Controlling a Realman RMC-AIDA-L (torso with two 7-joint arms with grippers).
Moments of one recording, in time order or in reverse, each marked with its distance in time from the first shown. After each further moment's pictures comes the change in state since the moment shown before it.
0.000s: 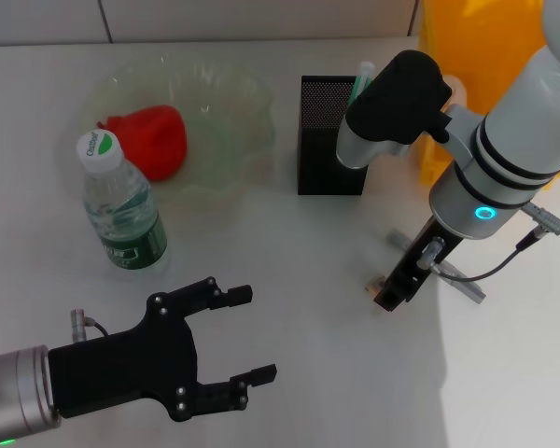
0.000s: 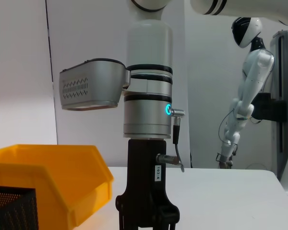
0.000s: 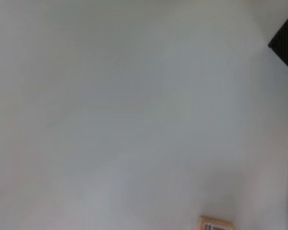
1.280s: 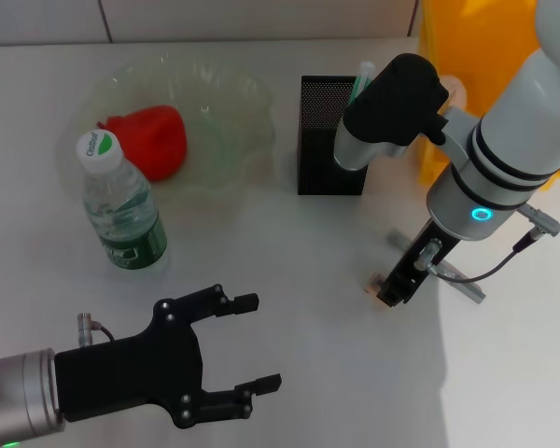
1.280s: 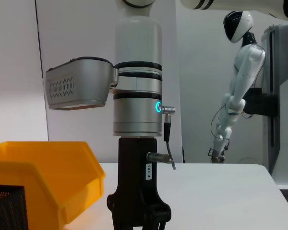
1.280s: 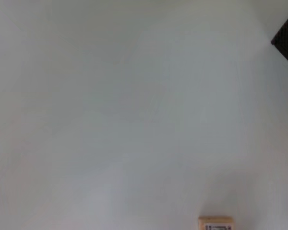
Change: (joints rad) left arm -0.008 -0.004 0.000 0.000 0.027 -0.001 0.006; right arm 0.012 0.002 -0.002 0.028 0.006 0.008 0.001
